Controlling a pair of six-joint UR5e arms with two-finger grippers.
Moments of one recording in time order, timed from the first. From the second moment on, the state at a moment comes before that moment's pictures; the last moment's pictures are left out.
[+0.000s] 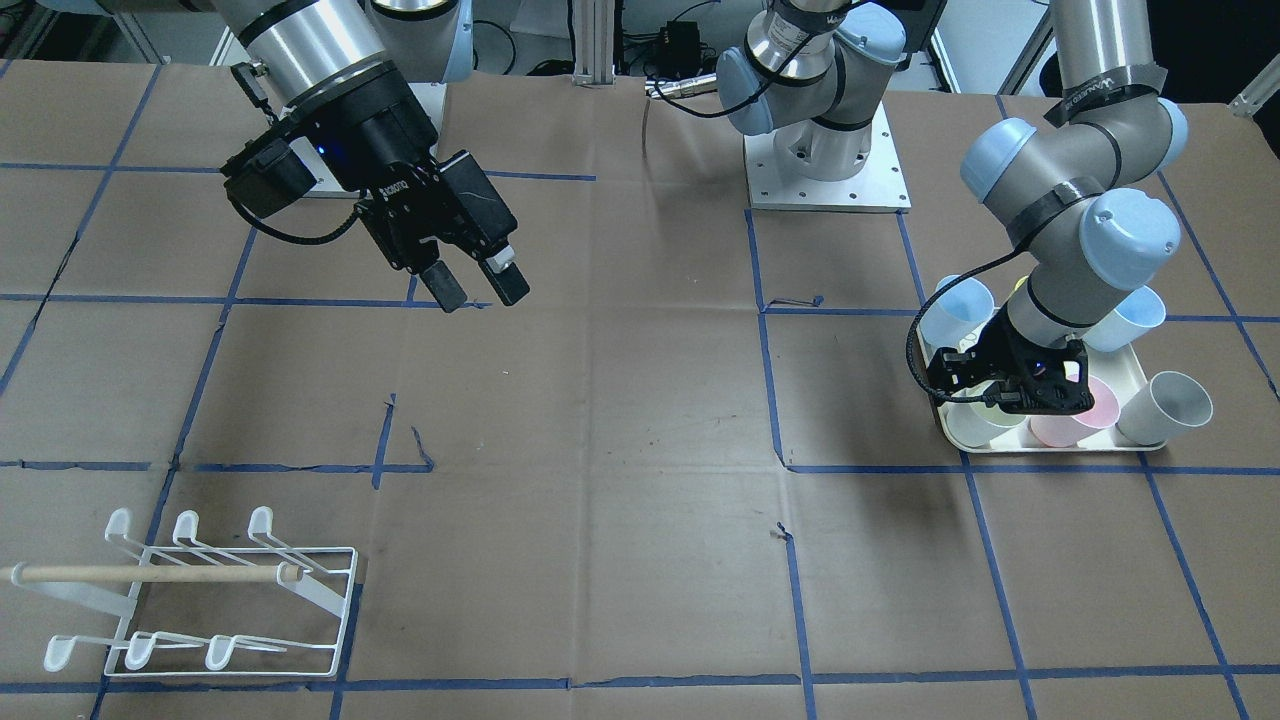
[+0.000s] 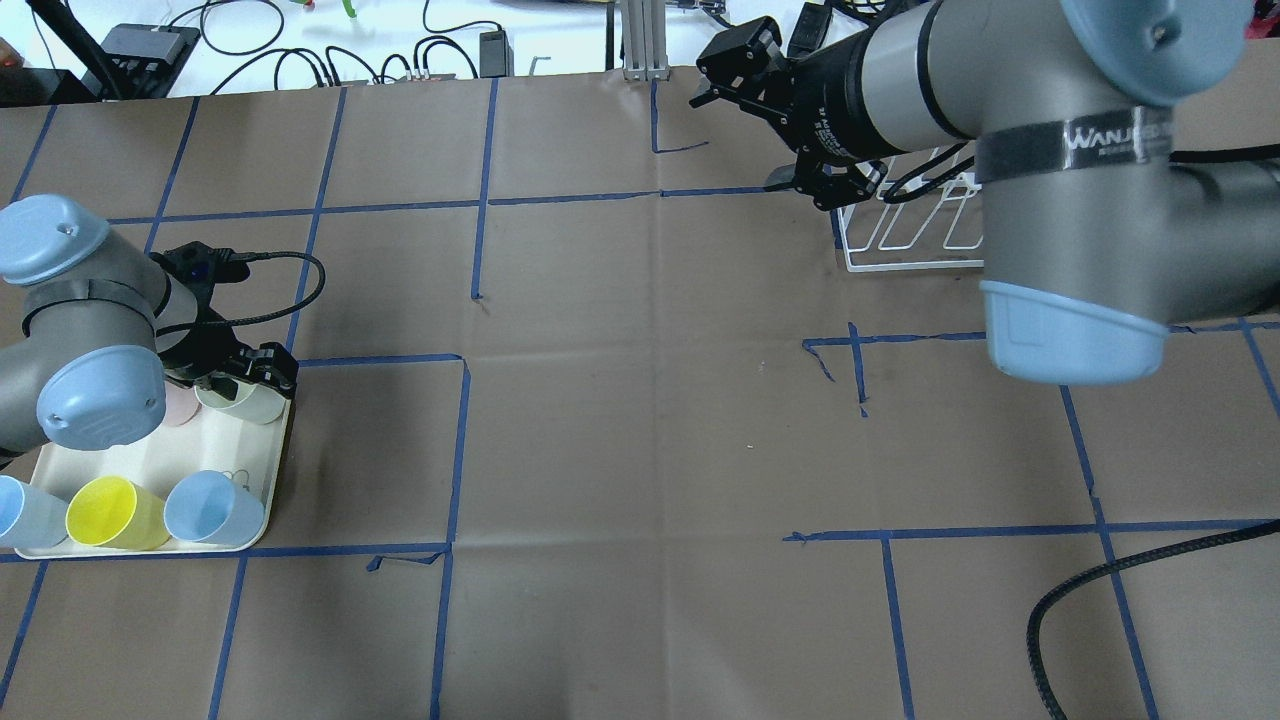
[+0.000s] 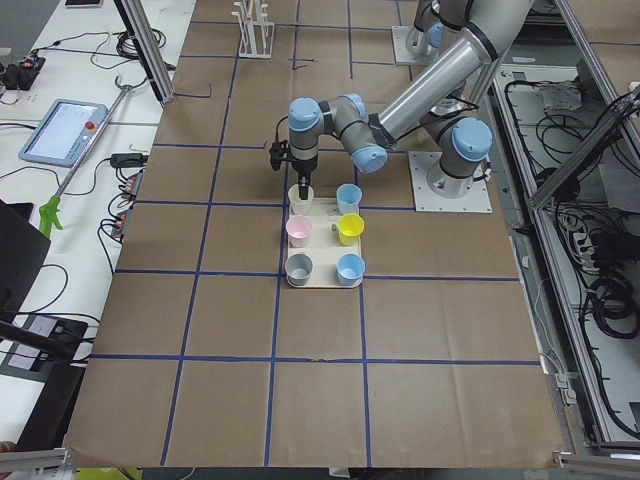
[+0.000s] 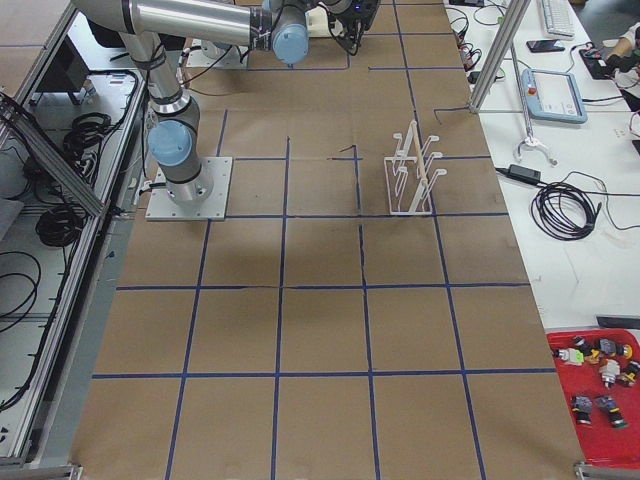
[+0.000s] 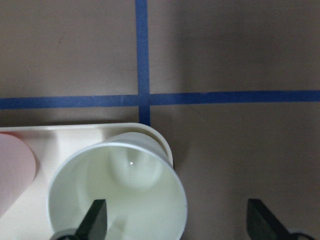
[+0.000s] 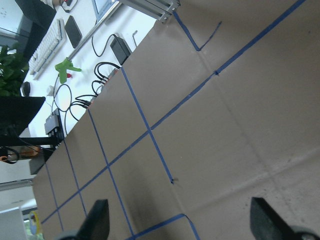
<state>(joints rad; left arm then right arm) -1.13 -1.75 -2.09 -0.87 1.57 0.46 1.66 -1.61 1.89 -2.53 -1.10 0.90</state>
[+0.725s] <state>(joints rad) -1.13 -1.71 -1.99 -0.96 1.57 0.46 1.68 -1.50 2.05 -3.12 -1.09 1.25</state>
